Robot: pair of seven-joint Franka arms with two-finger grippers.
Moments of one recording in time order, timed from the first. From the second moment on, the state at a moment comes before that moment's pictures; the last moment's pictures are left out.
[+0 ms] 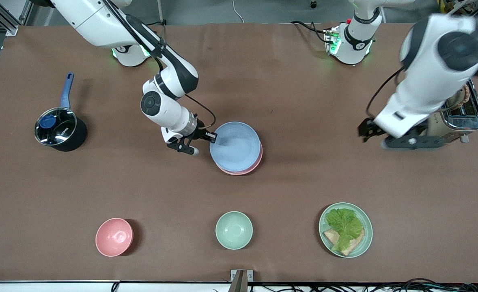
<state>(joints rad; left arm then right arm) -0.03 0.07 -0.23 -1.67 0.15 1.75 -0.24 0.12 0.48 0.52 -2.07 0.23 2.67 0.75</state>
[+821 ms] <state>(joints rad) -0.03 -0.03 -0.02 -1.47 0.02 1.54 -0.03 -0.02 0.11 0.36 -1.90 -0.04 2.13 0.70</state>
